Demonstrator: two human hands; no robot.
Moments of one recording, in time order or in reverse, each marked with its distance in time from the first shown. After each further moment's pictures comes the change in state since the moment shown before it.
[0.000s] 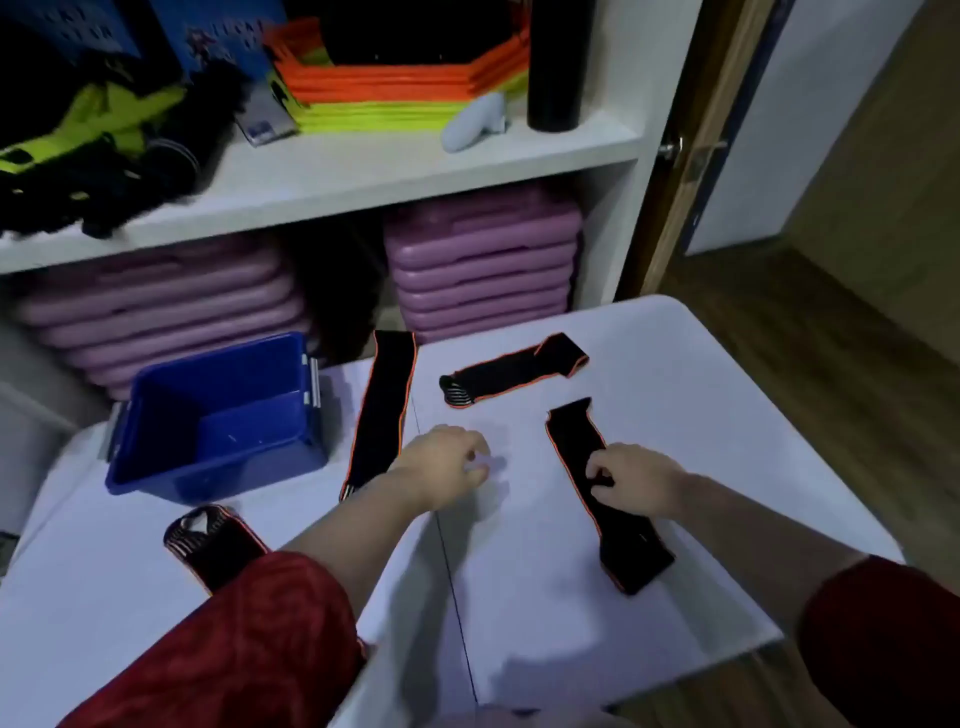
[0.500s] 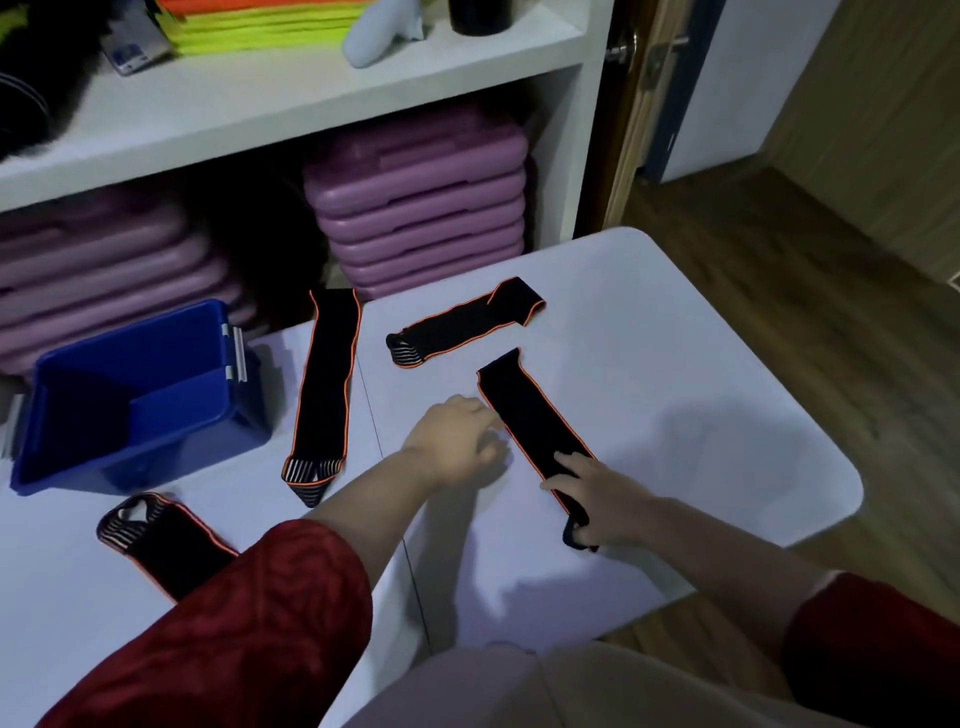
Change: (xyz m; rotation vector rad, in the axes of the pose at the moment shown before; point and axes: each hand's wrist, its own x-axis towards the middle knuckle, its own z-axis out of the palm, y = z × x) left_hand 0.043 0.054 0.050 0.212 -0.071 0.139; right_hand -0.018 0.040 0.086 0.019 -0.133 -0.139
